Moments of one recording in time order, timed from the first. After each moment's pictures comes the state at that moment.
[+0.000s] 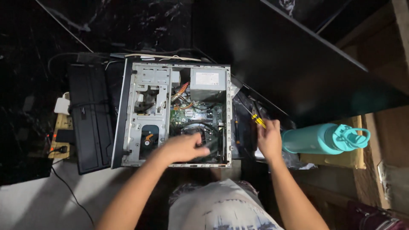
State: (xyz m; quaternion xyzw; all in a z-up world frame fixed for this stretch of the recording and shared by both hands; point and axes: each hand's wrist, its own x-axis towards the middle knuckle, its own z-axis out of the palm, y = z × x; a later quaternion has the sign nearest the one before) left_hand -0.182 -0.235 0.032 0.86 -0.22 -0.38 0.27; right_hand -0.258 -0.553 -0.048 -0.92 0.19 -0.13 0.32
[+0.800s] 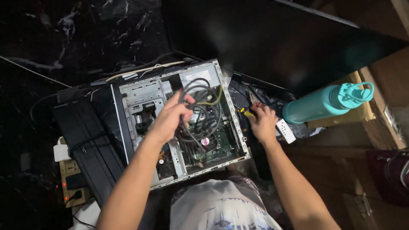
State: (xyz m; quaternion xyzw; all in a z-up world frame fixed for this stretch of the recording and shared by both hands) left_hand -0.080 -0.214 0.060 0.62 -0.11 -0.40 0.67; right_hand -0.259 -0.500 -0.075 -0.94 0.25 -0.16 0.19
